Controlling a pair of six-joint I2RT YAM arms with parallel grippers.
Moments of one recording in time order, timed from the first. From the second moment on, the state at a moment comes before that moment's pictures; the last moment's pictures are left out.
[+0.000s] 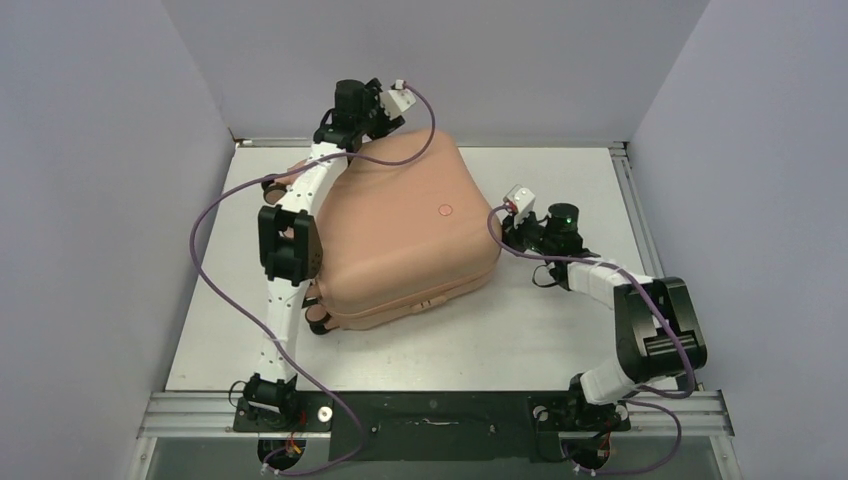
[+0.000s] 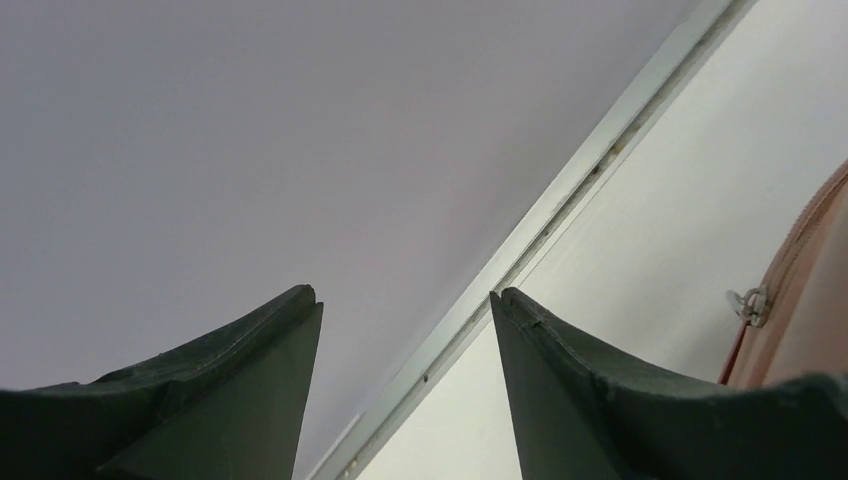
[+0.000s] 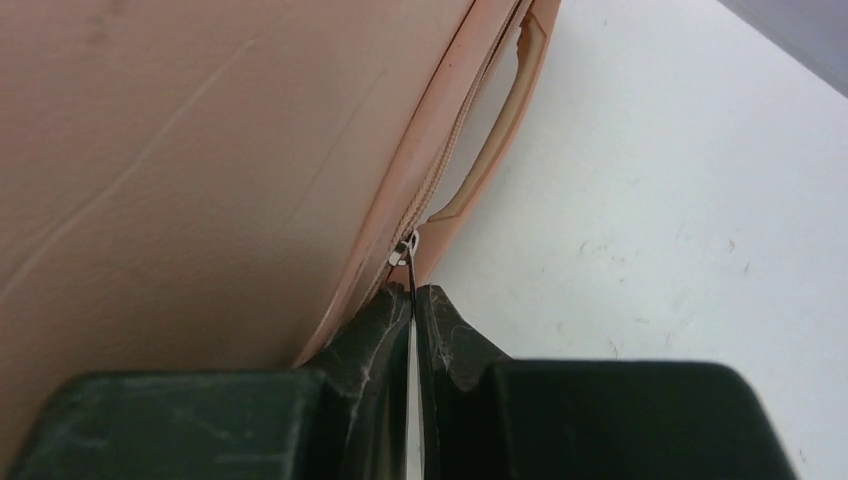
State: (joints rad) left arm -0.27 2.45 2.36 -0.25 0.14 0.77; right arm 0.19 1.56 0.71 0.43 -0.57 -0.33
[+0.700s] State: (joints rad) left arm -0.44 2.45 2.41 -0.34 0.33 0.85; right arm 0.08 1.81 0.99 0.40 -0.58 -0.22
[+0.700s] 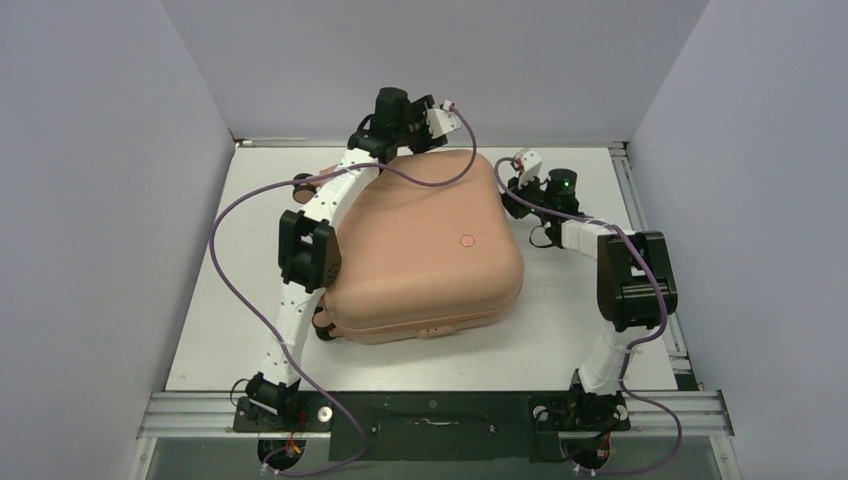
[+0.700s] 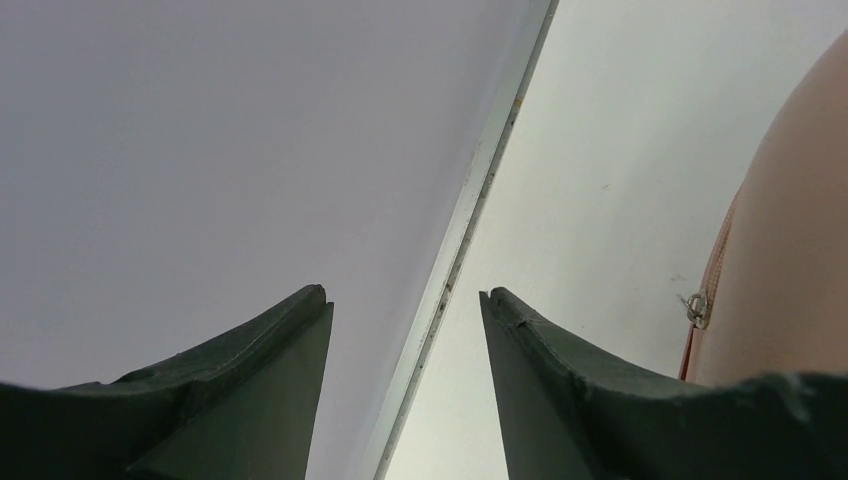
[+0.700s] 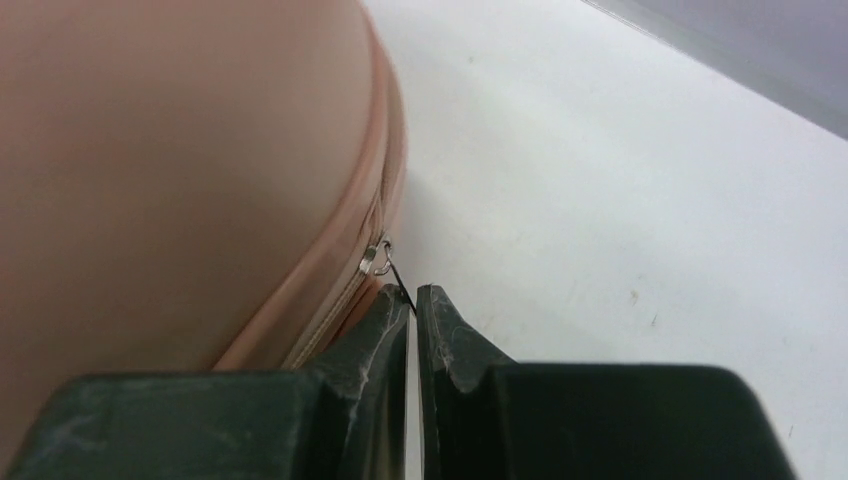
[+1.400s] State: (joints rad) left arm -0.40 2.00 2.10 -0.59 0.27 0.69; right arm 0.15 1.97 1.24 0.30 -0.43 -0.18
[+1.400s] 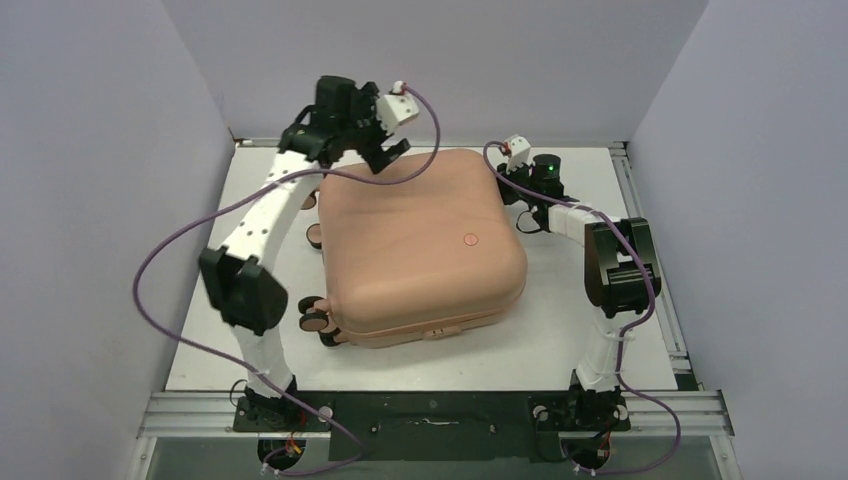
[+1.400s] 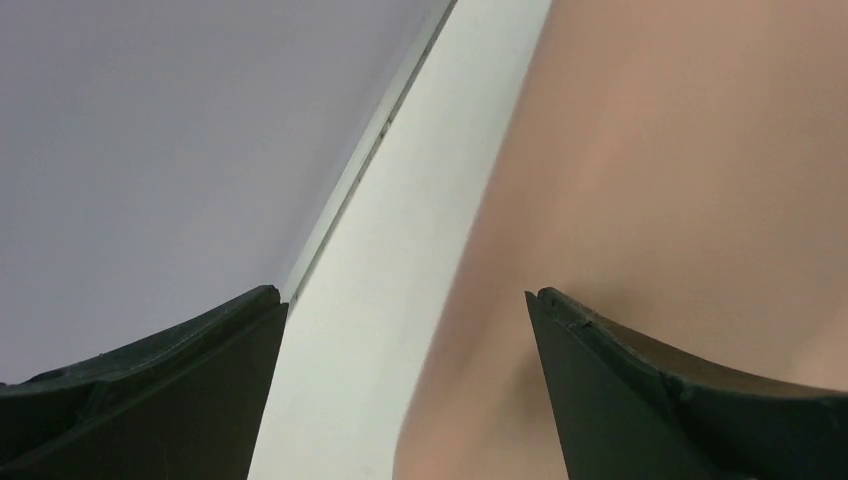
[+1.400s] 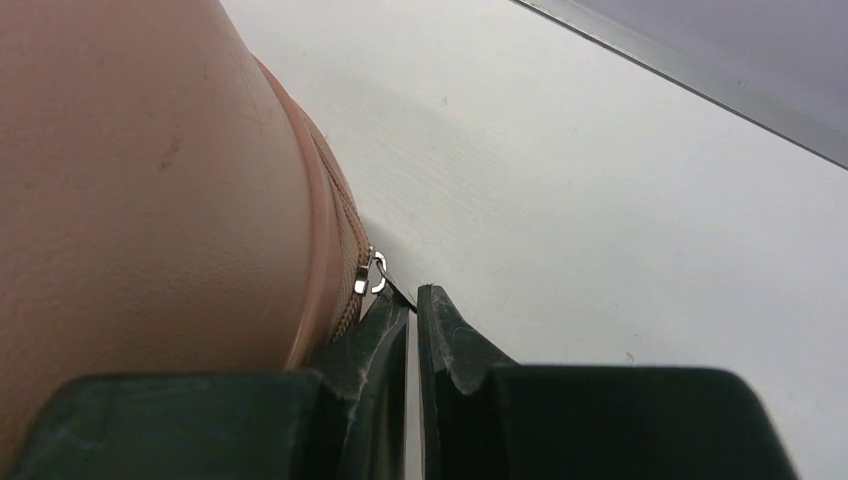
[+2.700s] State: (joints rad) left arm -0.20 0.80 0.91 -1.09 0.43 0.80; right arm 0.14 1.92 1.14 0.38 -0.38 -0.22
